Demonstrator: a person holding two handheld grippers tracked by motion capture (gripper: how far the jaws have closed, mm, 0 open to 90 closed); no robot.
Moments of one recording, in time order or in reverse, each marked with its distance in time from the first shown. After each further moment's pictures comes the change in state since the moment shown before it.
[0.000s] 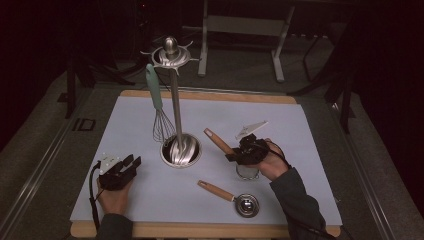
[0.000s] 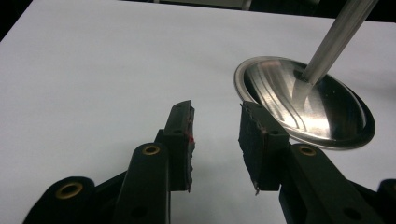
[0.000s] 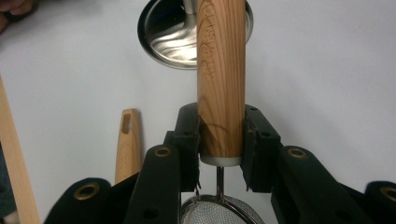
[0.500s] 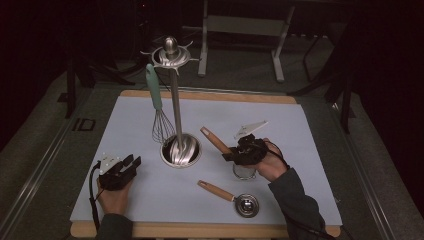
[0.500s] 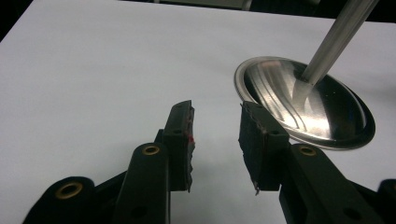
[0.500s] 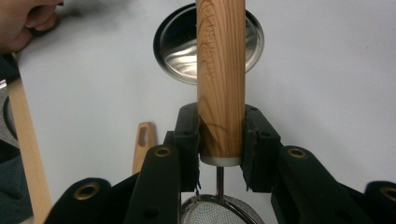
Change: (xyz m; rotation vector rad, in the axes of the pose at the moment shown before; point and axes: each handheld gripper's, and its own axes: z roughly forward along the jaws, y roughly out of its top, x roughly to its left) left arm 0.000 0.000 0.000 -0.001 0.000 -0.003; right arm 0.010 0.007 -0.005 -0.043 0.022 -0.017
